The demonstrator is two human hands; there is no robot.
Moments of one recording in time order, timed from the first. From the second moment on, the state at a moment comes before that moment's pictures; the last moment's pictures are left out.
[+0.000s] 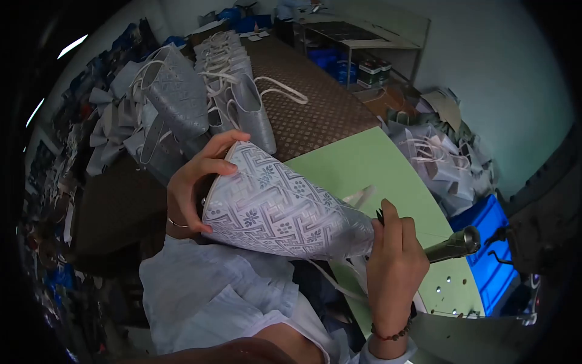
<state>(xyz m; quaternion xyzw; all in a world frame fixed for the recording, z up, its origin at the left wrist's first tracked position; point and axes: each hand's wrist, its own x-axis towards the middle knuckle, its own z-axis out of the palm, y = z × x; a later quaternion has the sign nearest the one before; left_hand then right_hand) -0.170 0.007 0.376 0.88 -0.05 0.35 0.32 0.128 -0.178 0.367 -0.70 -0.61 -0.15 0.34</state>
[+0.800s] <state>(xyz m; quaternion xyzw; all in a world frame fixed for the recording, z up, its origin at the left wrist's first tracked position) -0.180 0.026 0.377 0.89 -0.05 0.33 0.32 0.193 -0.207 0.307 -0.79 -0.58 -0.16 0.13</state>
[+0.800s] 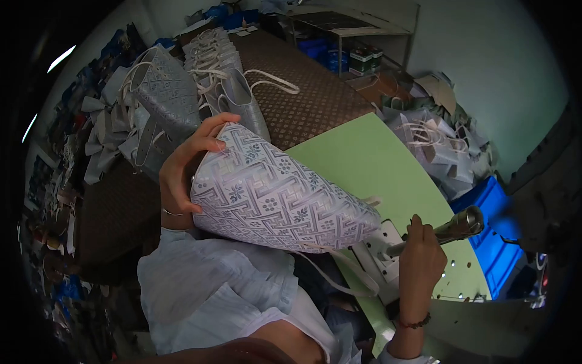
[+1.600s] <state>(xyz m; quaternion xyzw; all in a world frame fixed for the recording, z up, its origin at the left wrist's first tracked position) 0.057 -0.113 0.240 0.88 -0.40 -0.02 0.25 0.129 -0.358 0.214 -0.65 -0.13 0.37 0.65</state>
